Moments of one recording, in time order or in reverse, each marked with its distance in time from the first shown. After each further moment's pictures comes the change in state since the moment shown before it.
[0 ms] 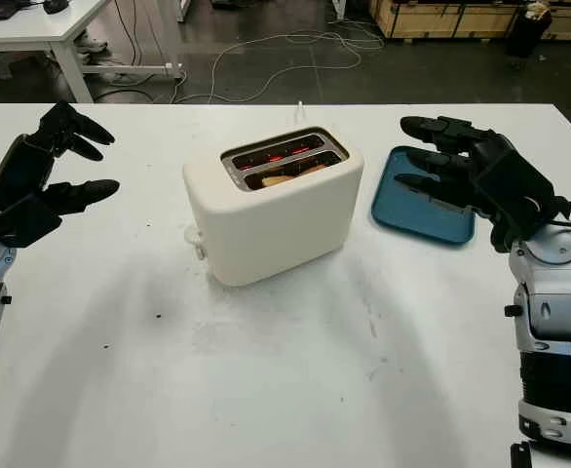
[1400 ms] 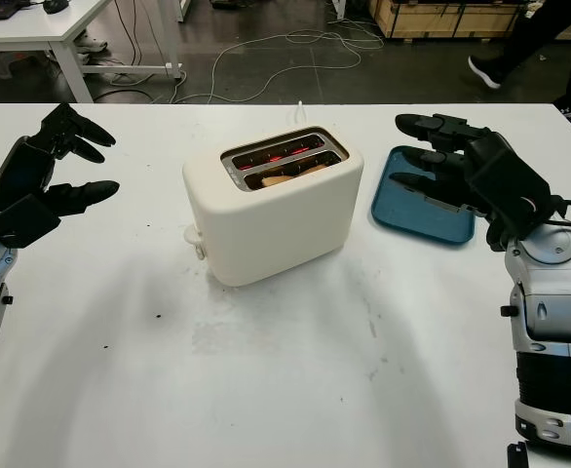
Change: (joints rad) left arm -0.007 -0.004 0.002 0.027 -0.018 -0.014 -0.018; right arm 0.000 0.013 0.007 -0.031 0.002 0.006 -0.002
